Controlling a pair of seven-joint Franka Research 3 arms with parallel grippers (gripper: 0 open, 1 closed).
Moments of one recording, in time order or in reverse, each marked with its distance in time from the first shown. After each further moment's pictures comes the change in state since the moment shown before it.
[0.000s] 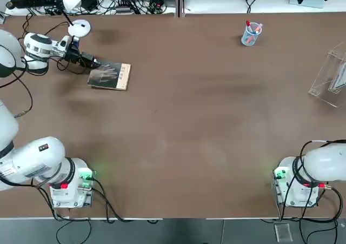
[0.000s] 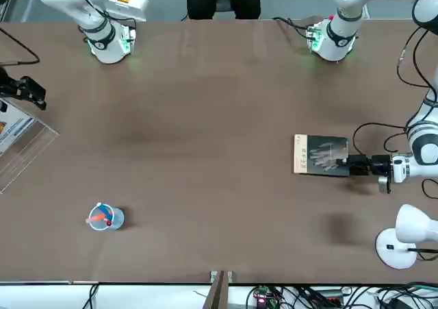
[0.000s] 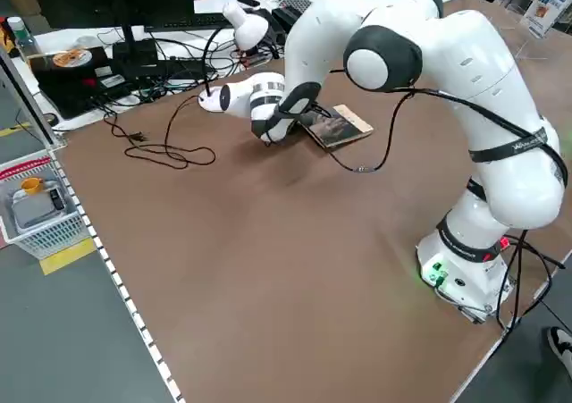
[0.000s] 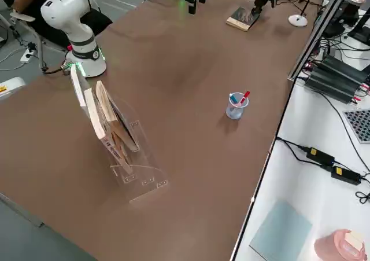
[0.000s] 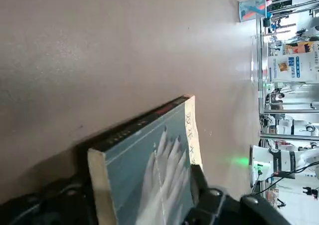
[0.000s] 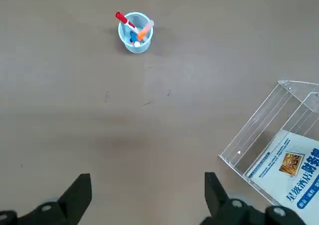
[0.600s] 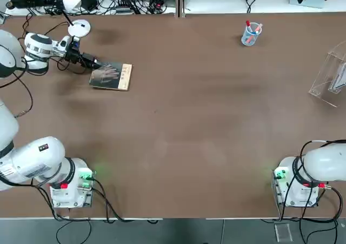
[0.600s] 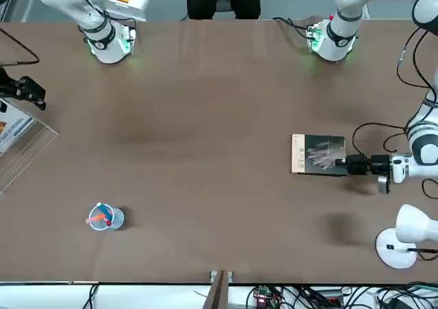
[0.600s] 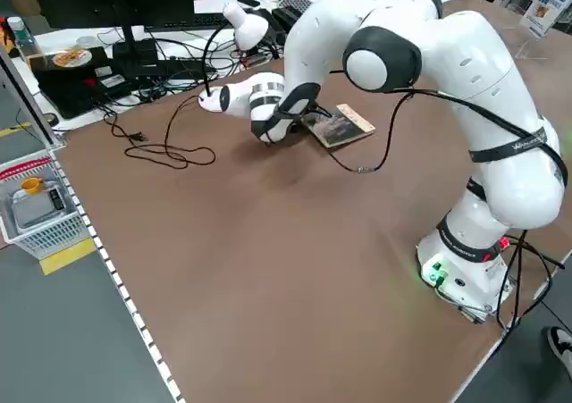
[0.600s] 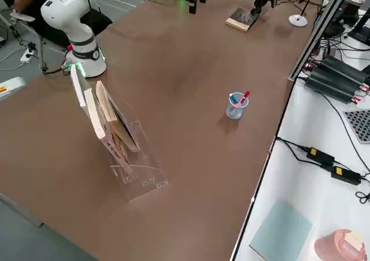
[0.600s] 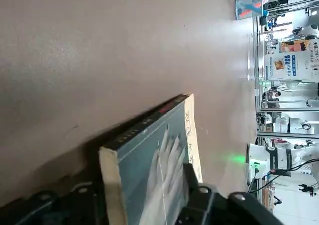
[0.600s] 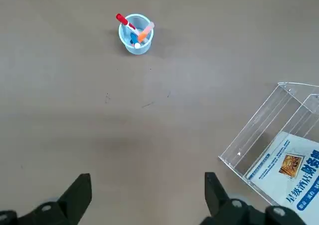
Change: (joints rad) left arm 0.000 0.002 0.000 0.008 0.000 -0.017 0.000; right arm 0.000 0.000 0.000 0.001 0.000 0.005 -0.008
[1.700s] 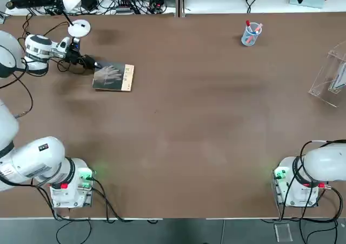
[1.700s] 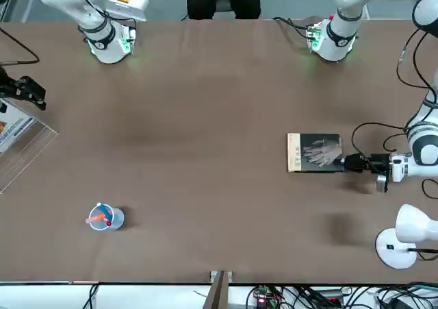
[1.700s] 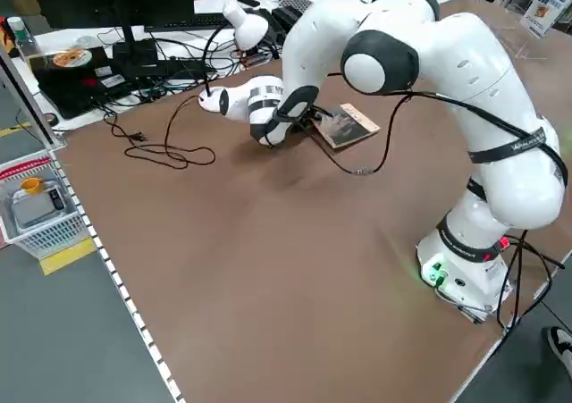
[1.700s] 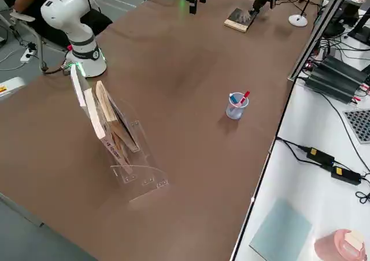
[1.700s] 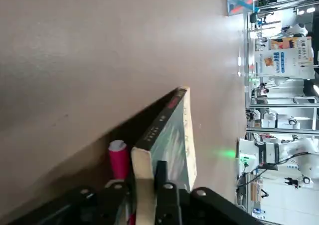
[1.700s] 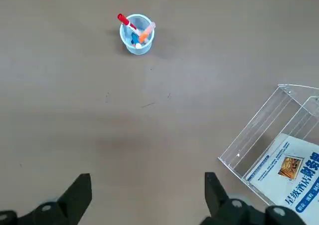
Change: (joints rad) left arm 0.008 0.016 0.002 0.013 0.000 -0.063 0.001; right arm 0.000 0.000 0.000 0.000 0.000 0.002 -0.007
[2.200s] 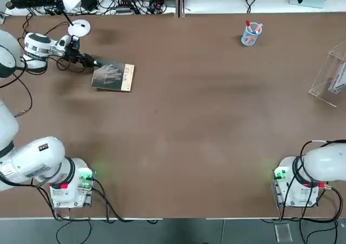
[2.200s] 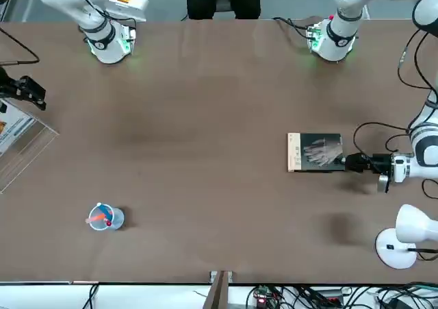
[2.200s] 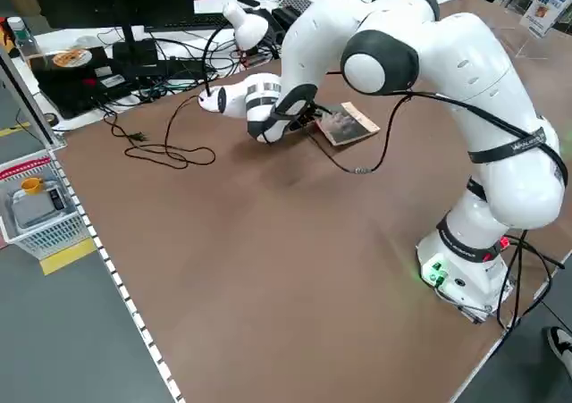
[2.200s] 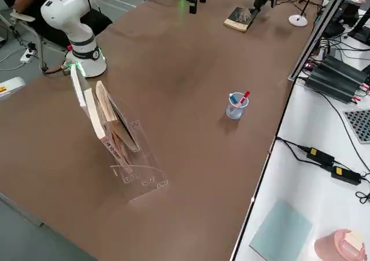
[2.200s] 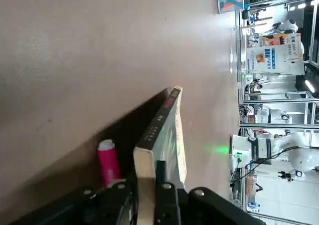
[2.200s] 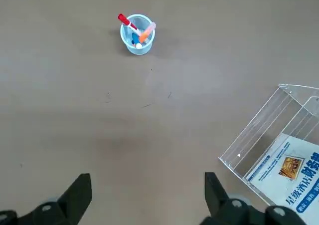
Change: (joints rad) left arm 0.000 0.000 0.000 0.024 0.000 -0.038 0.000; right arm 0.000 0.000 0.000 0.000 0.007 0.001 0.000
